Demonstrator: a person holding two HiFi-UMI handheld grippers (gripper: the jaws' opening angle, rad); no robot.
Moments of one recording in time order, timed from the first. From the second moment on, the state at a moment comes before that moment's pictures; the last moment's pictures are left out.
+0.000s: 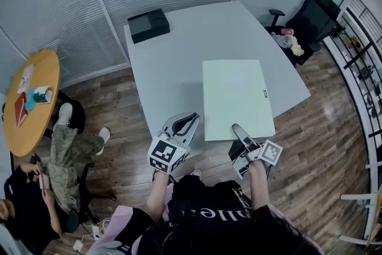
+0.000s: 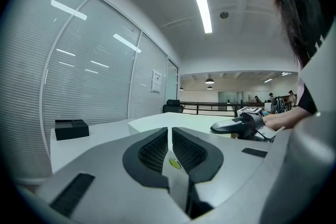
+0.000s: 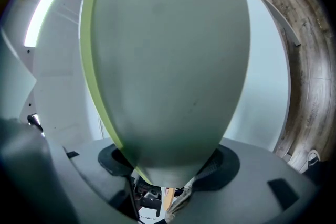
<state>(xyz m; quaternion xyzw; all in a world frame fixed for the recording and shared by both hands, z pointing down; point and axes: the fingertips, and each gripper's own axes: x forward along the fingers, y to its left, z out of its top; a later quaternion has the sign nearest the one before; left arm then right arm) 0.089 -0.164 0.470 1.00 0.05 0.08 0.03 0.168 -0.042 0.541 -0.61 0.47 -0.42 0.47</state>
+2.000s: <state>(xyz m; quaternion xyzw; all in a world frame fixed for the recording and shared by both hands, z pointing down) 0.204 -0.244 0.510 0.96 -0.24 0.14 0.07 0.432 -0.266 0.681 -0.49 0.50 -0.61 0.38</state>
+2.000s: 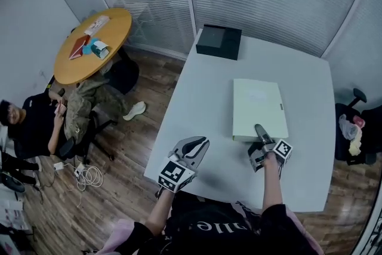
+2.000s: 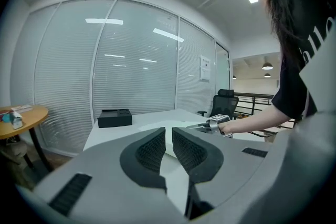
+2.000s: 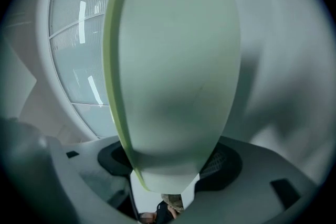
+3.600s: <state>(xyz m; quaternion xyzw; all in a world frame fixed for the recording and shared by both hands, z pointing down) 0.163 -0.233 0.495 0.96 -0.24 0.11 0.06 0.374 -0.225 0.588 -0.61 0.60 -0.47 0.22</state>
